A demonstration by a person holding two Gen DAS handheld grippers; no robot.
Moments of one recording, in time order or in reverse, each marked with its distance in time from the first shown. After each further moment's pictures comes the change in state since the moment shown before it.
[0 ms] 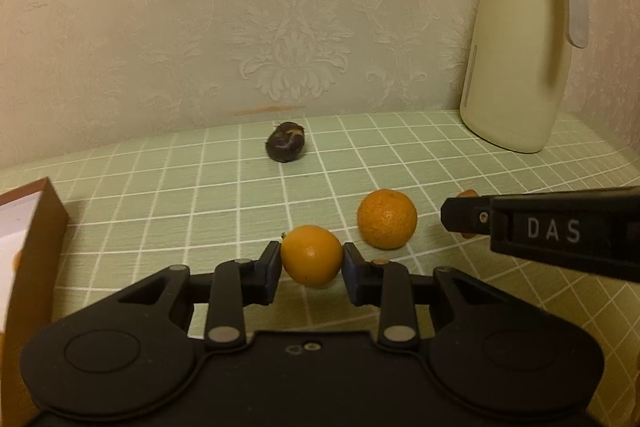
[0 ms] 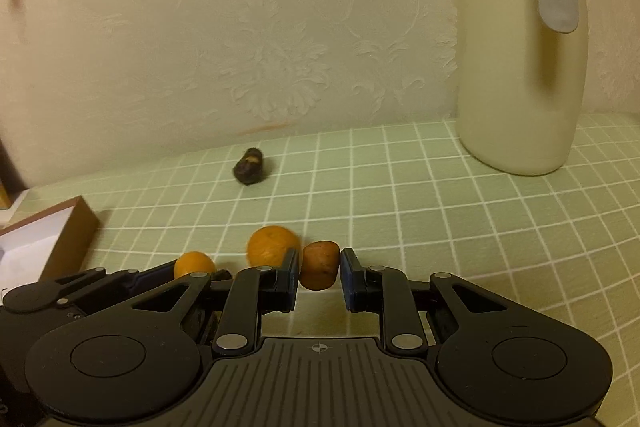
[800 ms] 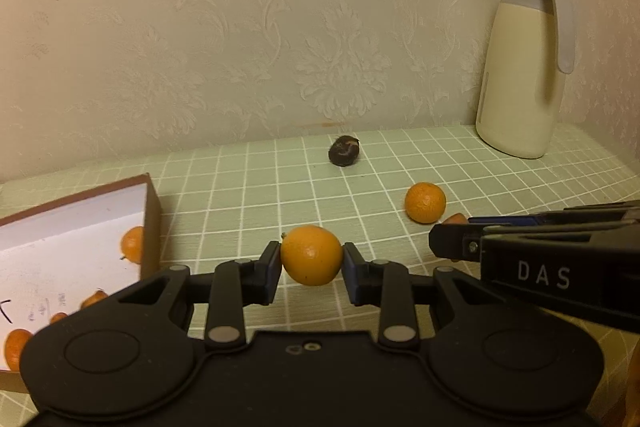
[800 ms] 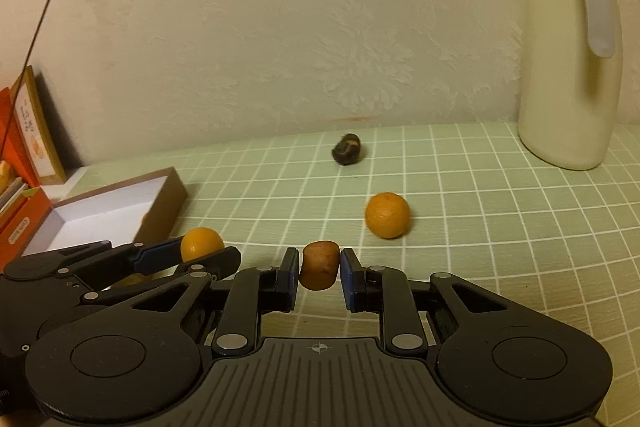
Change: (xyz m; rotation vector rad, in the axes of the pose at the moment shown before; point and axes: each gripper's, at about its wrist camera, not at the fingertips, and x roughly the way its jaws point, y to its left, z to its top) left arm -0.080 0.037 -0.017 -0.004 -0.051 0.064; right arm -0.045 0.068 -0.027 -0.061 -0.009 0.117
